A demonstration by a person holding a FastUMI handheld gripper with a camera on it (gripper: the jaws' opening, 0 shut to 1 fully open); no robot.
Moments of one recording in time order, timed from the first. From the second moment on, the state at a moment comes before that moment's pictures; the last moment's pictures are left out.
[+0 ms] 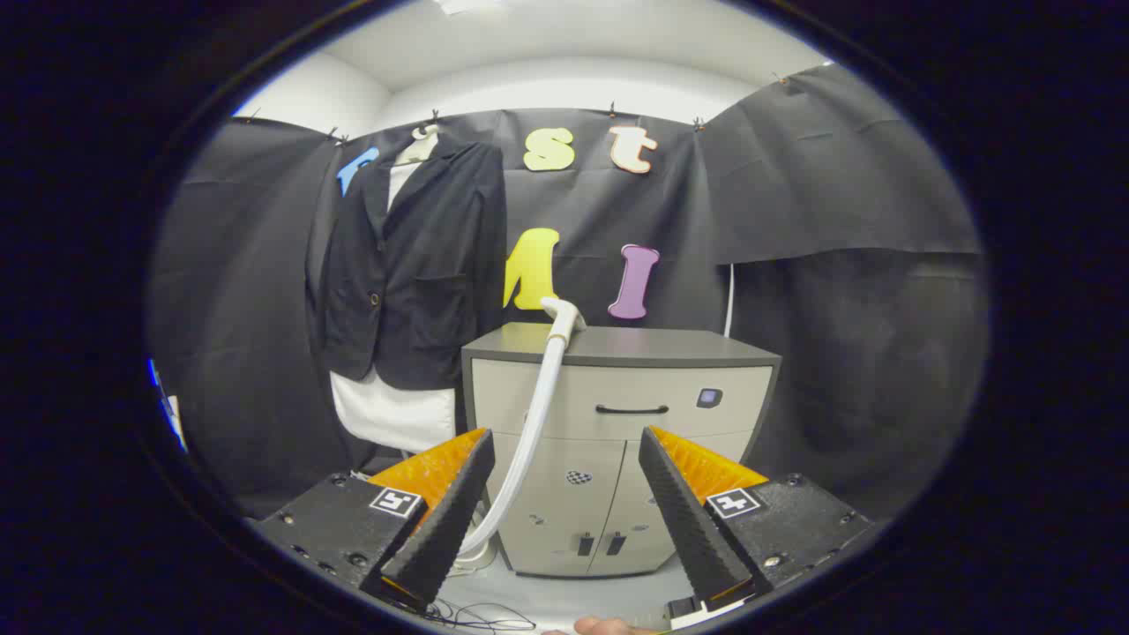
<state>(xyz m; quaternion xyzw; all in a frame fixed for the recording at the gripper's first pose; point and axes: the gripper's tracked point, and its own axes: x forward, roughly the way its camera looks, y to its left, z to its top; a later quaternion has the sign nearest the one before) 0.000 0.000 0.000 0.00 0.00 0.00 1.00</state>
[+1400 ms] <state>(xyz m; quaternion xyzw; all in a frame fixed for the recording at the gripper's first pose) 0.044 0.040 0.060 0.01 -0.01 -0.07 1.00</state>
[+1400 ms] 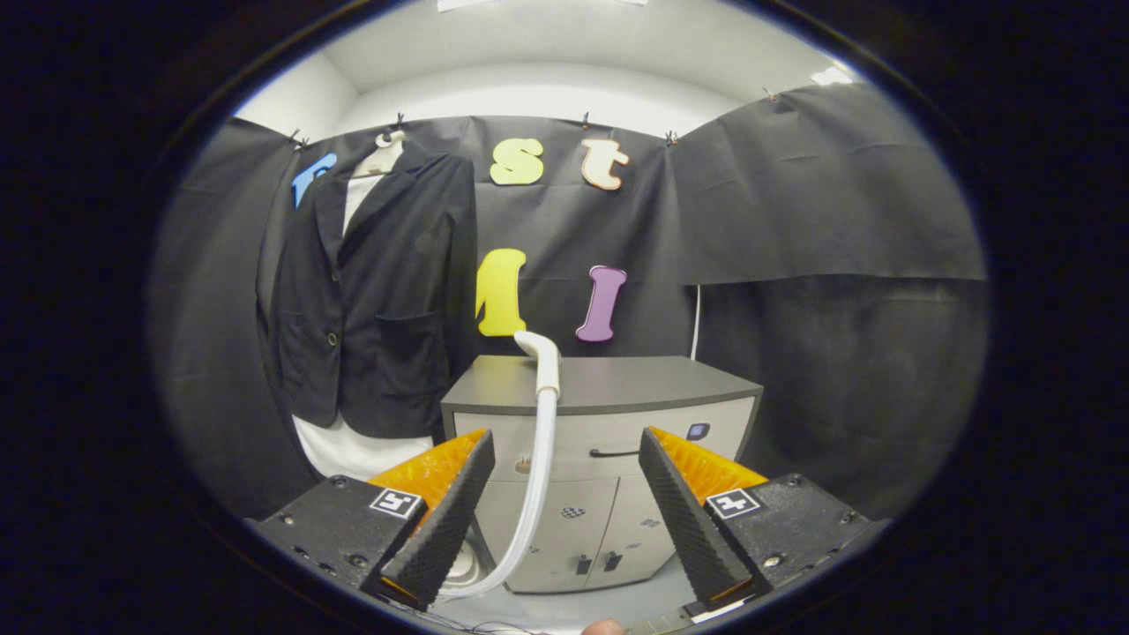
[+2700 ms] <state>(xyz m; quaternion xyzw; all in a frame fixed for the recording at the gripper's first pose) 0.323 0.039 0.067 0.04 0.26 0.04 0.96</state>
